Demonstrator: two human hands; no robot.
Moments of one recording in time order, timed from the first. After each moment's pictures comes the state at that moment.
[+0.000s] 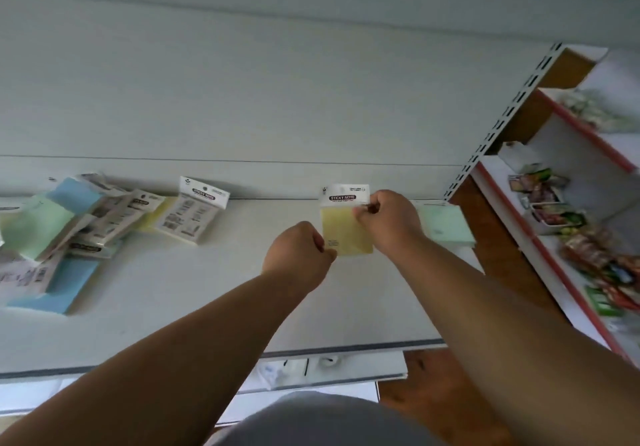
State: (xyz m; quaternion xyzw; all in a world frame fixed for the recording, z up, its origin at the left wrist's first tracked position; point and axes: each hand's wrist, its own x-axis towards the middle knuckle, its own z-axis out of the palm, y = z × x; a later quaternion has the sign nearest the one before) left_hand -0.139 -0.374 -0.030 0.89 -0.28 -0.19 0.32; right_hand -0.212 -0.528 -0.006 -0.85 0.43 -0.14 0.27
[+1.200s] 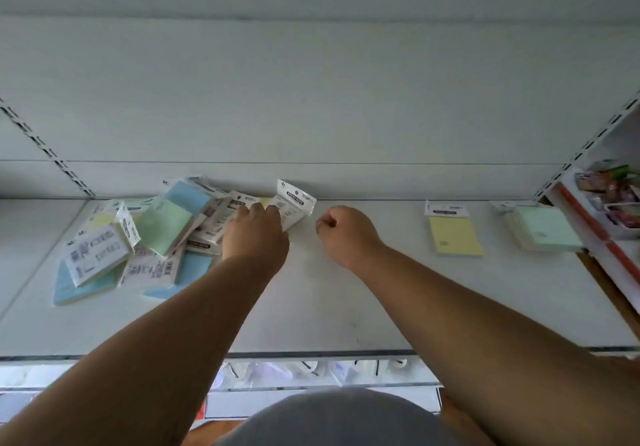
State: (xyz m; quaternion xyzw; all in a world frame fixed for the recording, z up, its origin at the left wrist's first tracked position) left_hand 0.003 -0.238 -0.035 0.95 -0.31 0.03 0.04; right_hand -0.090 -0.367 -0.029 -0.88 0.31 -0.06 0.36
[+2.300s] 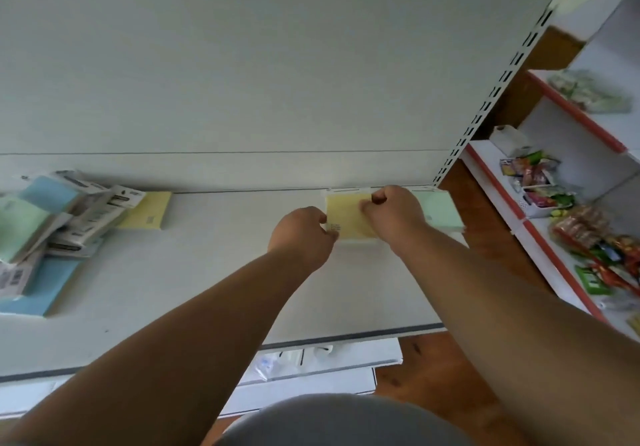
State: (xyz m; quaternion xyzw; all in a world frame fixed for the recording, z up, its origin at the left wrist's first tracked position) left_hand -0.141 -0.406 -0.030 0.88 -0.32 -0.18 0.30; right_hand -0.226 -0.549 -0.019 -0.81 0.49 -0.14 0.31
